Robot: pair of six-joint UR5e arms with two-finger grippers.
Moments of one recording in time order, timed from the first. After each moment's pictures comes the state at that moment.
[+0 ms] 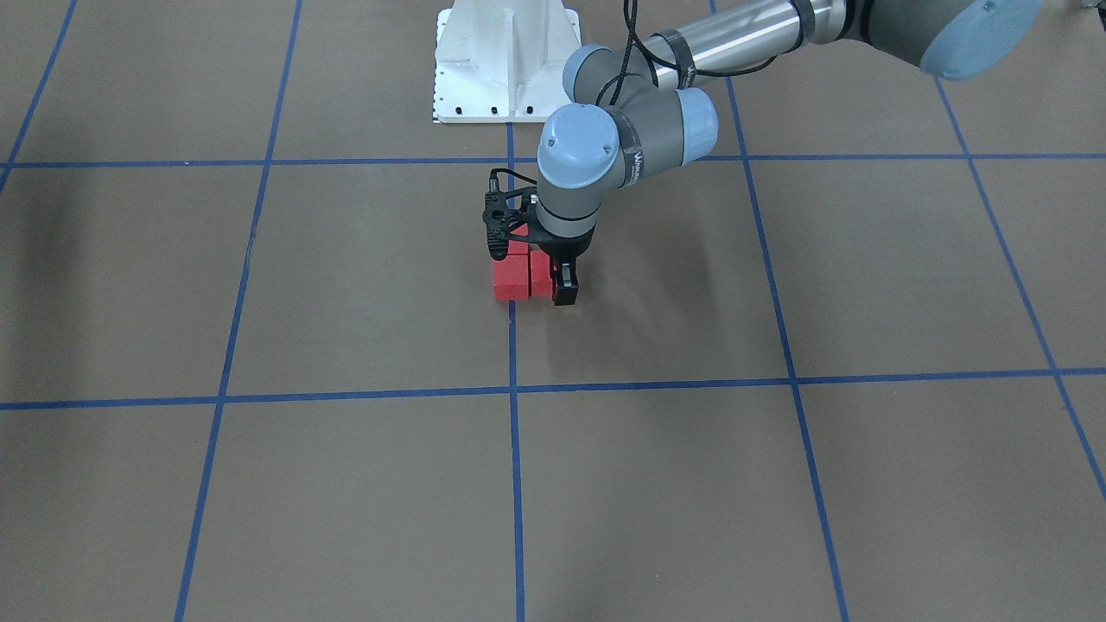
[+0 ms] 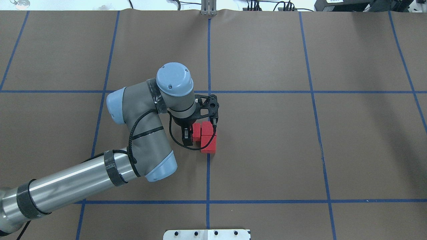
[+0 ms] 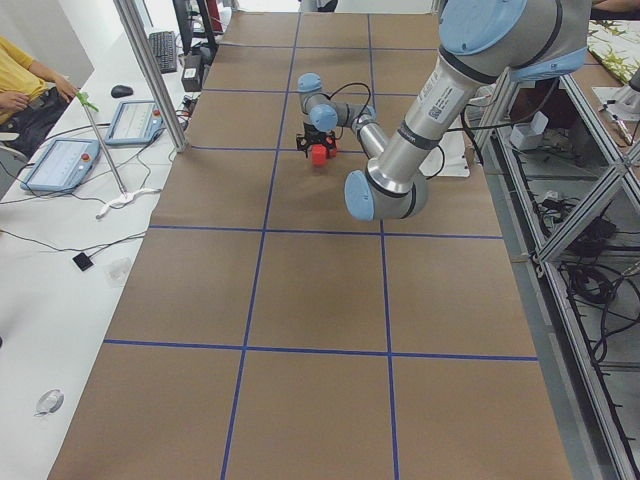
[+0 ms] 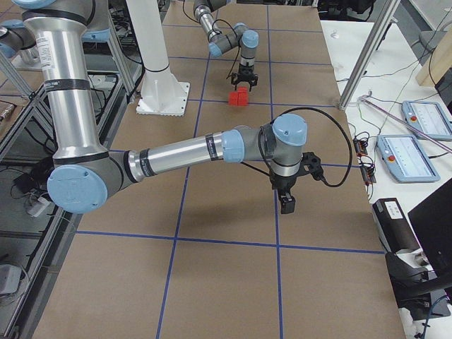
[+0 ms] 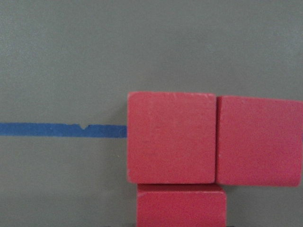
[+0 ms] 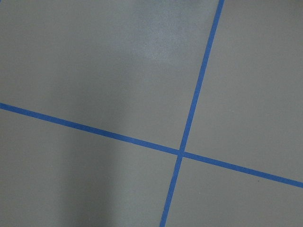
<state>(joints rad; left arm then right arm) -0.53 -2.38 -1.44 -1.64 -2.00 0.33 1.53 -1.44 1.72 -1.70 2.26 -0.13</state>
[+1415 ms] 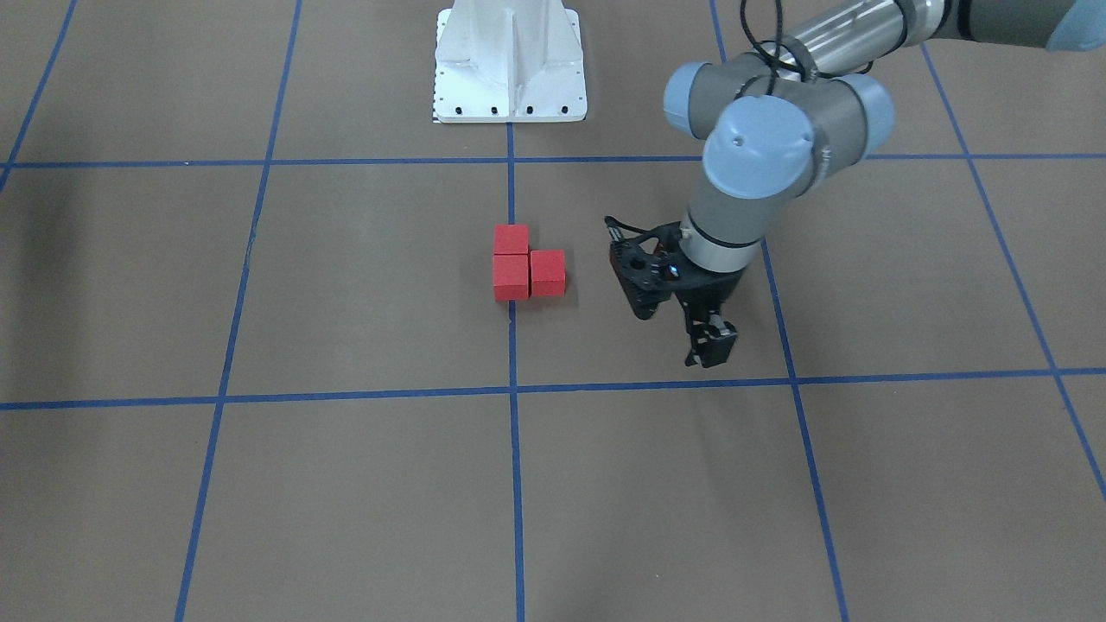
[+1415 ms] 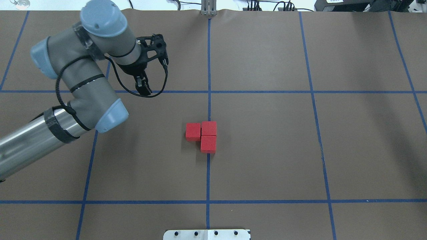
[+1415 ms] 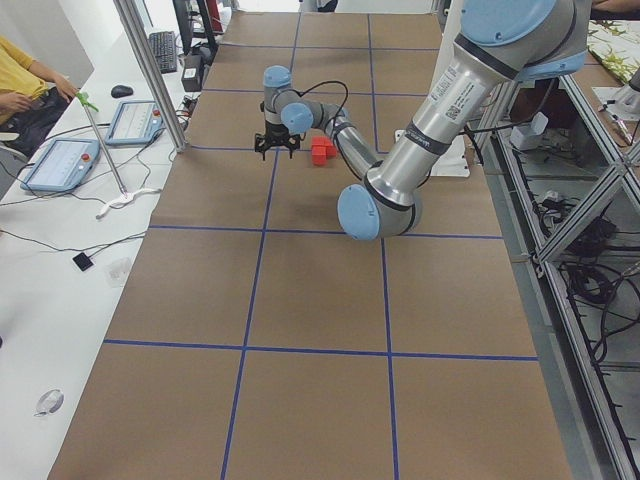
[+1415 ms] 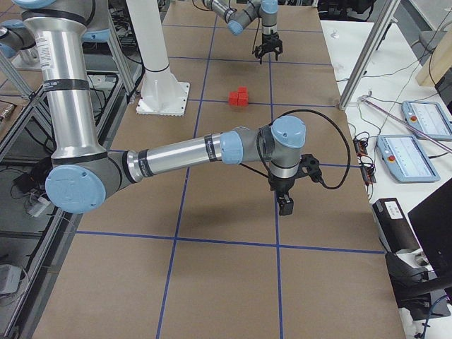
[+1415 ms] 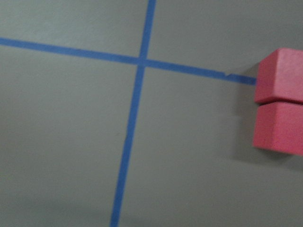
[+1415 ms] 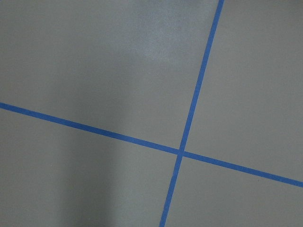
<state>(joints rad) -0.84 -2.21 -1.59 -1.62 -2.01 0.28 1.53 -1.45 1.72 -1.70 2.26 -0.13</state>
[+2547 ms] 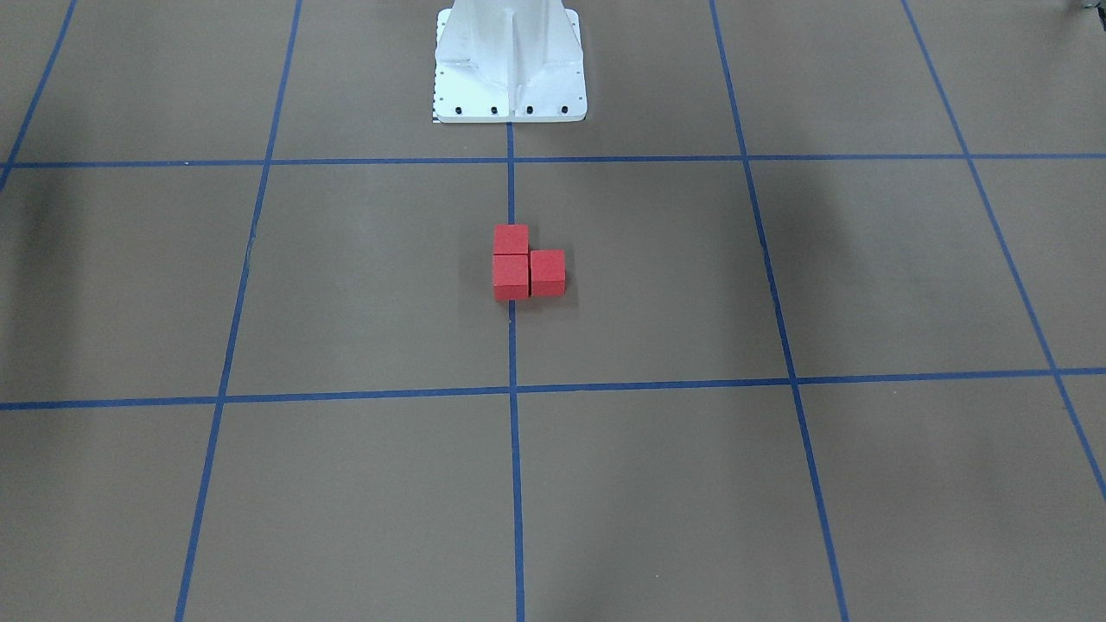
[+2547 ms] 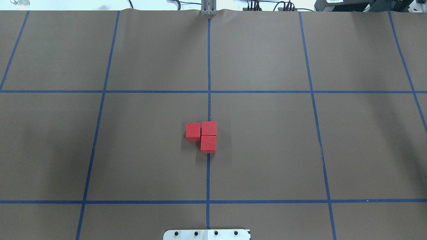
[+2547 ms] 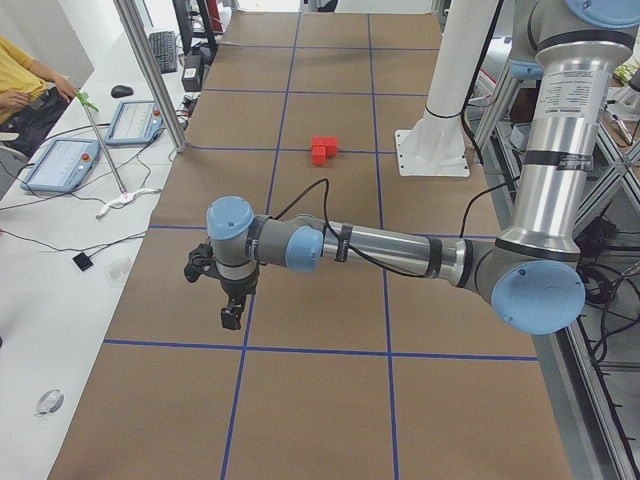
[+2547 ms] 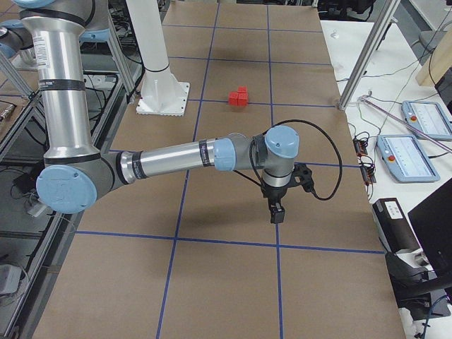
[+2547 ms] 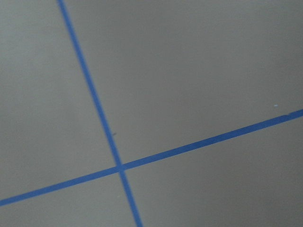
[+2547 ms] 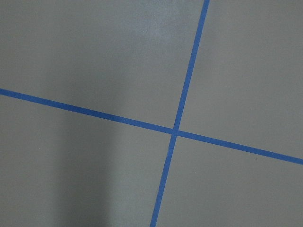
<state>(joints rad) -1.53 -1.68 -1.58 -1.63 -2.25 0.03 1.54 -1.50 1.72 -1.70 2.26 -0.13</state>
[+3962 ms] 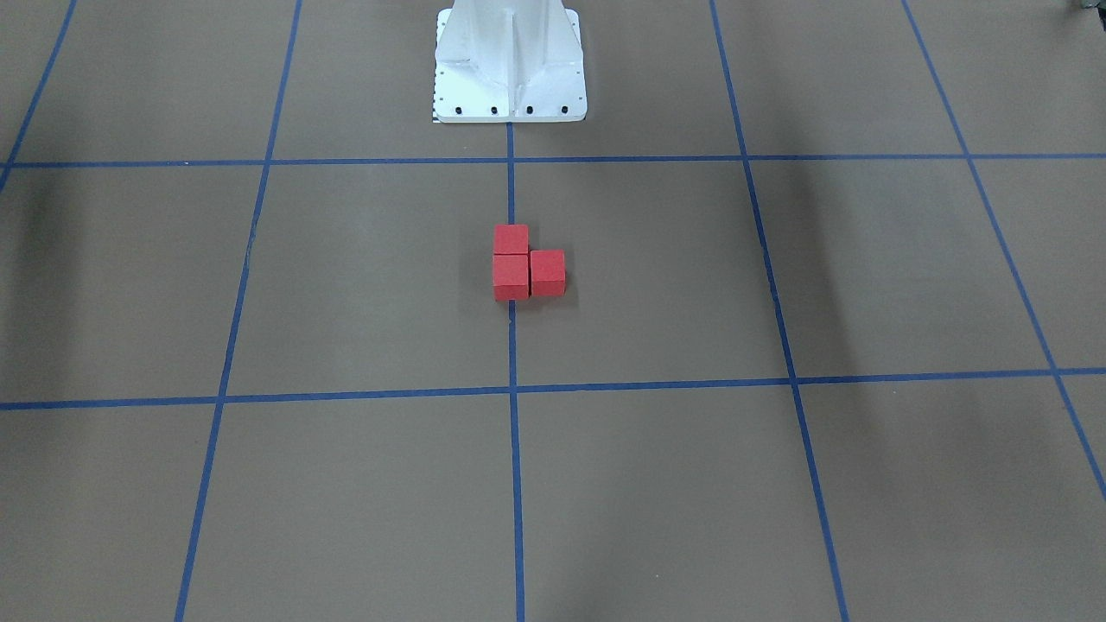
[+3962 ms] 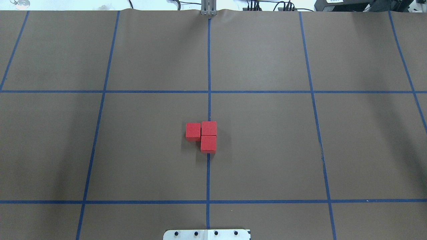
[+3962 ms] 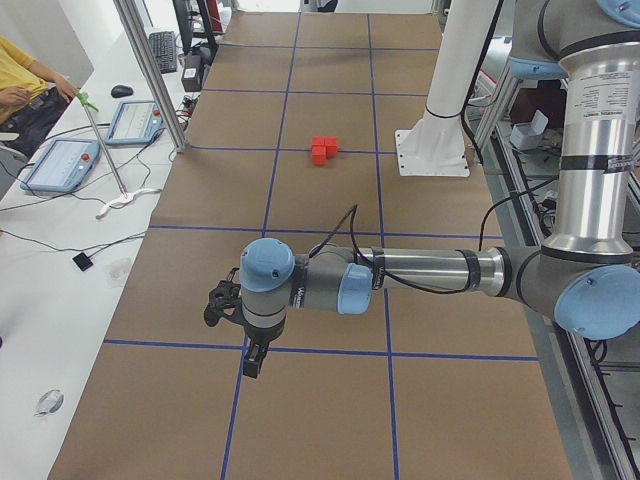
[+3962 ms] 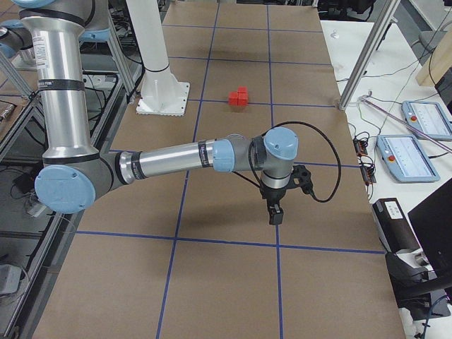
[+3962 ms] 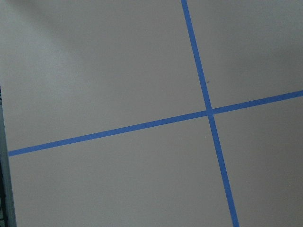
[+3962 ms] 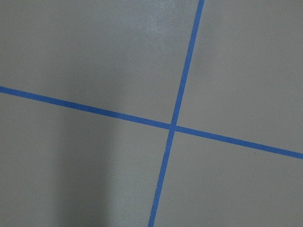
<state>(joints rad) -1.67 -1.55 -1.61 -1.67 -2.28 0.19 1.54 -1.50 1.72 -1.70 2.26 -0.13</state>
